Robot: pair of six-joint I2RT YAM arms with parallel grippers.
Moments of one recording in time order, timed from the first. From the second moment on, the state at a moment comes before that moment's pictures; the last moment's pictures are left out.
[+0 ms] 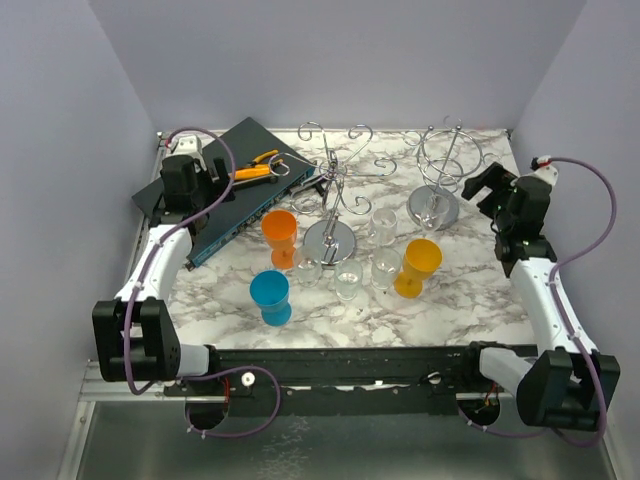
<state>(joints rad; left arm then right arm) 0.01 1.35 0.93 -0.02 -0.03 -0.17 -0.11 1.09 0.76 0.03 0.07 0.46</state>
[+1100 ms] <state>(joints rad) 0.03 1.40 1.69 -1.01 0.45 -0.15 0.41 1.17 1.56 -0.72 0.09 0.33</state>
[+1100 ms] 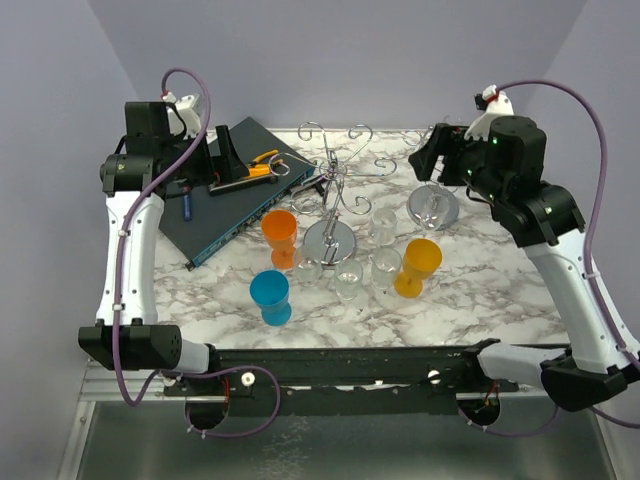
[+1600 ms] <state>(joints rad) -0.16 1.48 1.84 -1.08 0.54 -0.10 0.44 1.44 1.73 -0.73 -0.09 0.28</state>
